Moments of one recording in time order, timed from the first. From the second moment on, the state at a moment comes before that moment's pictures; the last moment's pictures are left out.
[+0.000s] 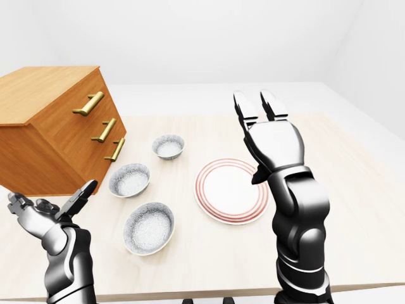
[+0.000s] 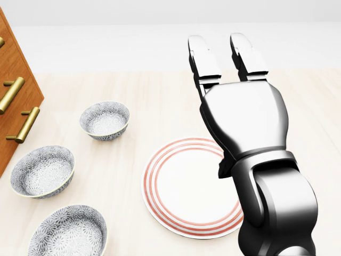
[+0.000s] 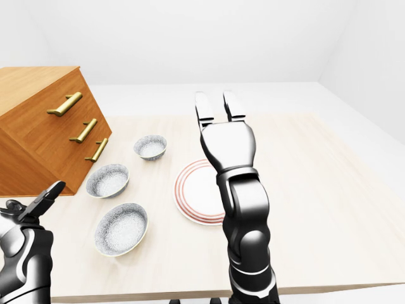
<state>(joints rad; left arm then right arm) -0.09 0.21 0.53 0.01 -0.45 0.09 0.52 -0.39 0.05 0.12 -0.58 -1.62 0.09 0.70</state>
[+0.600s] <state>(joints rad) -0.09 0.21 0.53 0.01 -0.46 0.09 0.52 -0.35 0.09 0.16 -0.58 -1.65 0.09 0.70</state>
